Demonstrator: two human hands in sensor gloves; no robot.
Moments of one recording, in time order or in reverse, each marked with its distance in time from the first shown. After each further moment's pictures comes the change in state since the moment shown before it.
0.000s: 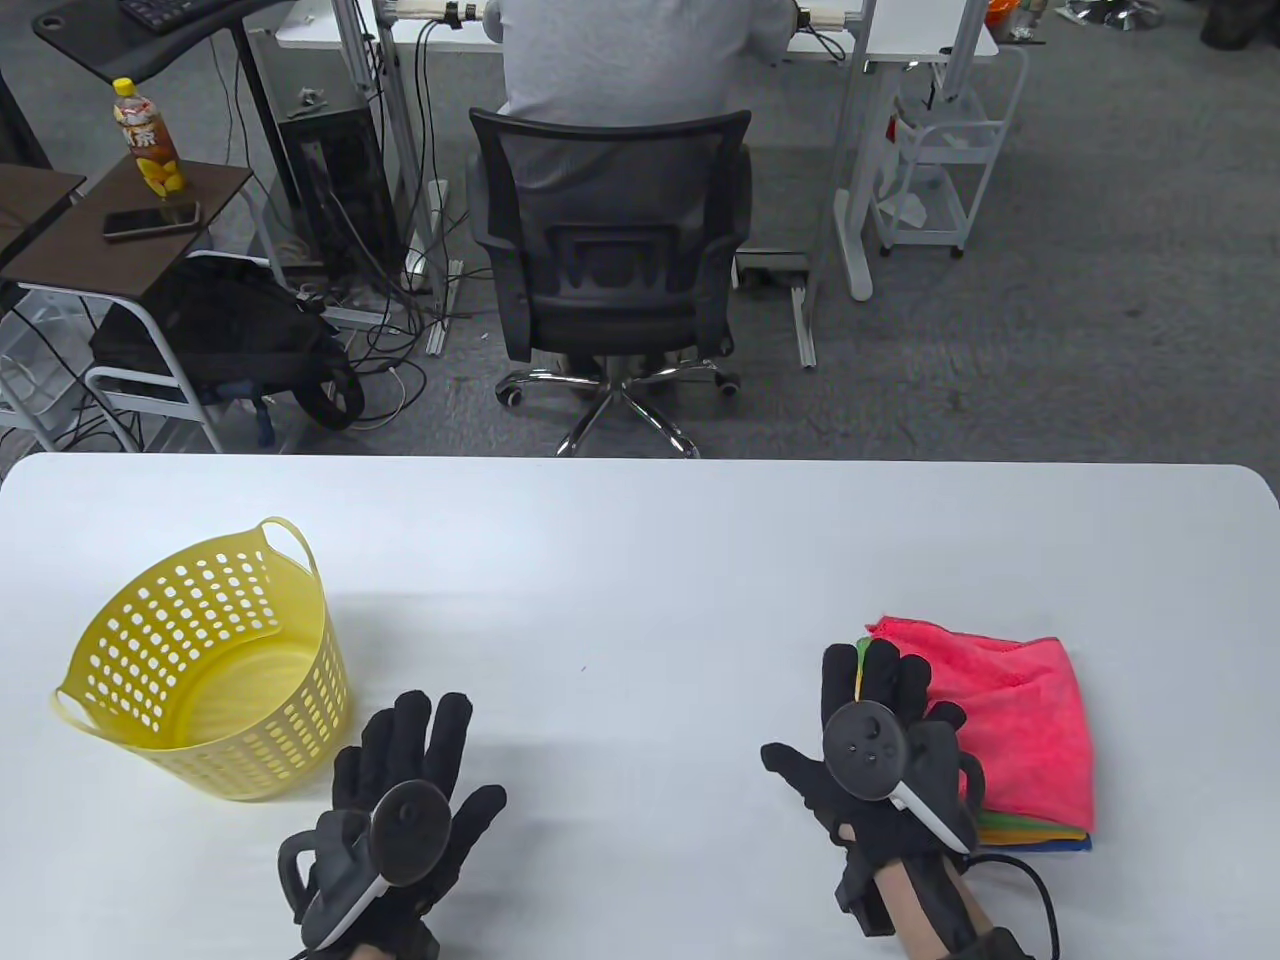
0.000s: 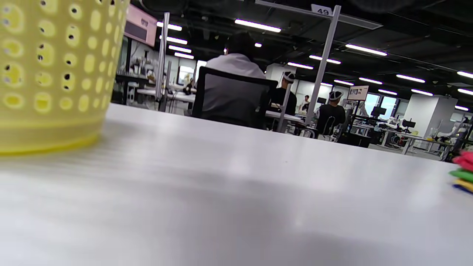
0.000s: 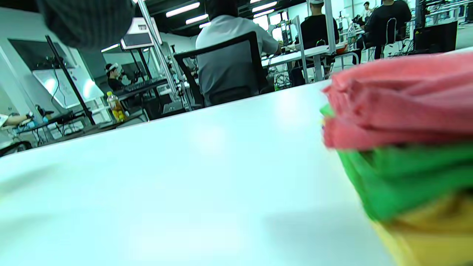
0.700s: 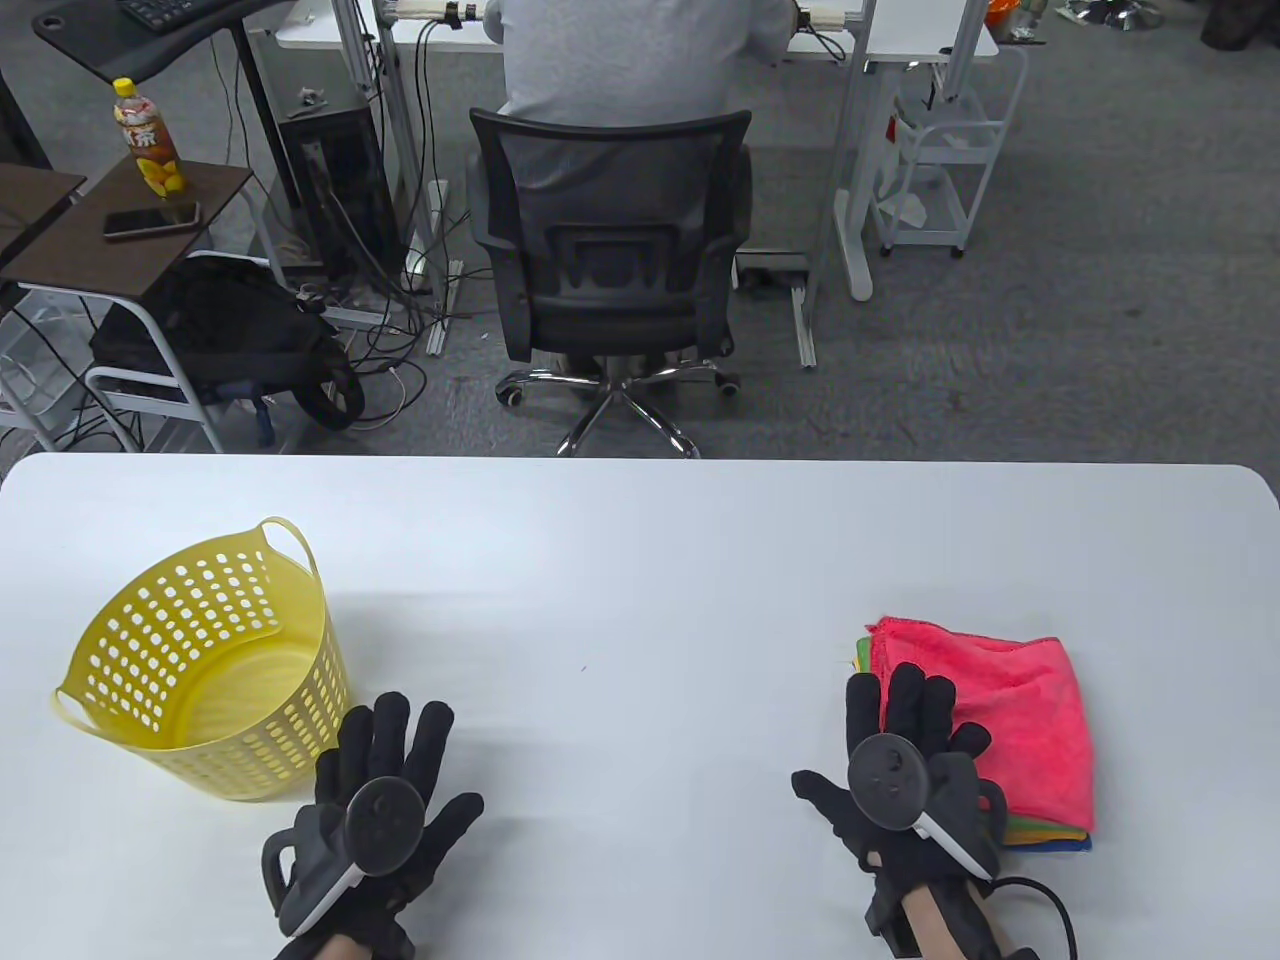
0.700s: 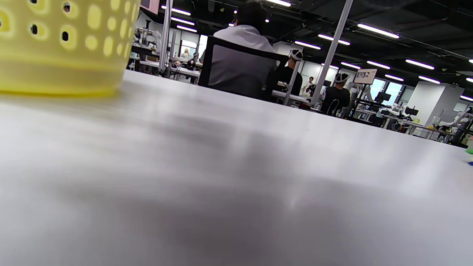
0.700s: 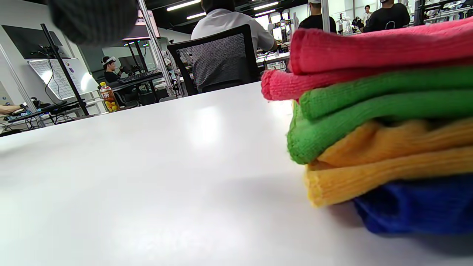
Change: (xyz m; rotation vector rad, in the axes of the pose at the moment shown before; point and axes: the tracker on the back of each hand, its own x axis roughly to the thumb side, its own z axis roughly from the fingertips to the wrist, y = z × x) left_hand -0.028 -0.027 -0.013 -0.139 0.025 0.084; right_hand -0.028 0.020 0.003 -0.018 0.009 0.027
